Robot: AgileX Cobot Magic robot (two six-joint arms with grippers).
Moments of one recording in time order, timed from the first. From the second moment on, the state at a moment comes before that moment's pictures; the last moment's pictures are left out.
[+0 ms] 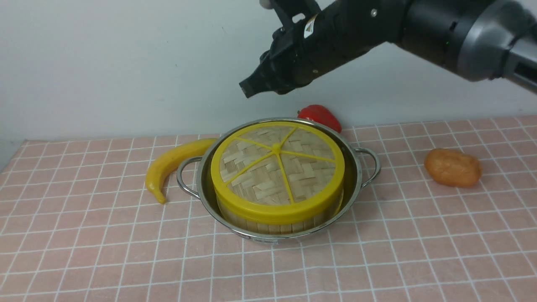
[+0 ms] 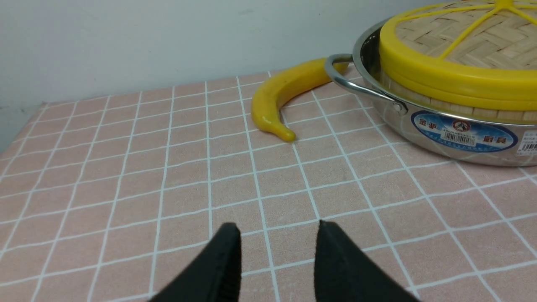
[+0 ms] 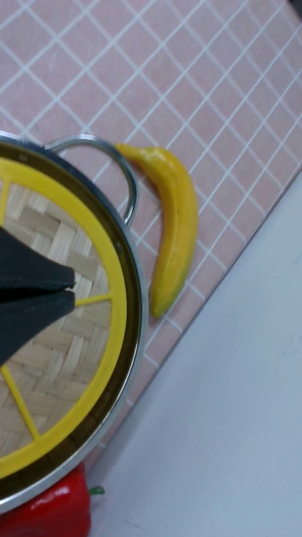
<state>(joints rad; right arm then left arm) 0.60 1.97 -1.93 0.25 0.84 -0.12 0.04 0.00 0.01 -0.28 0.37 0.39</state>
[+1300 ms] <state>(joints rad) 0.34 0.68 -0.59 0.37 0.49 -0.24 0.04 0.00 0.01 -0.28 0.37 0.39</state>
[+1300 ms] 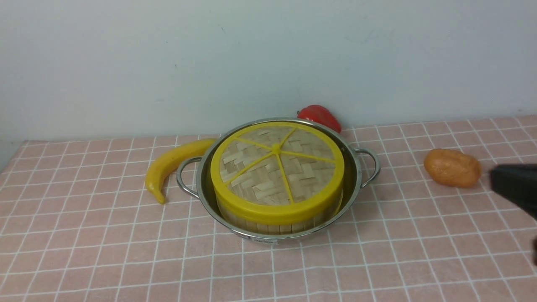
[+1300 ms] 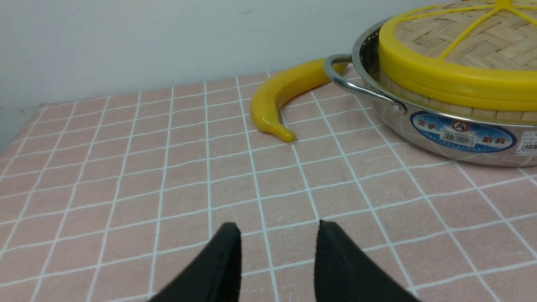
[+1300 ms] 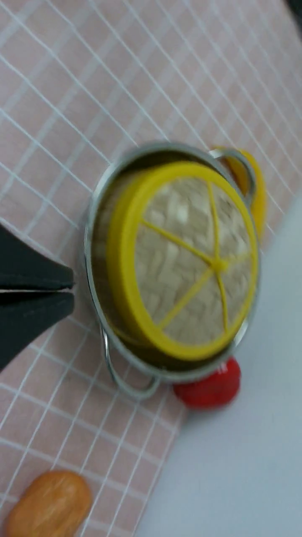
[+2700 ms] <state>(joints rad) 0.06 0.00 0.01 0.31 0.36 -0.22 0.04 0.00 0.01 -0.28 0.37 0.39</state>
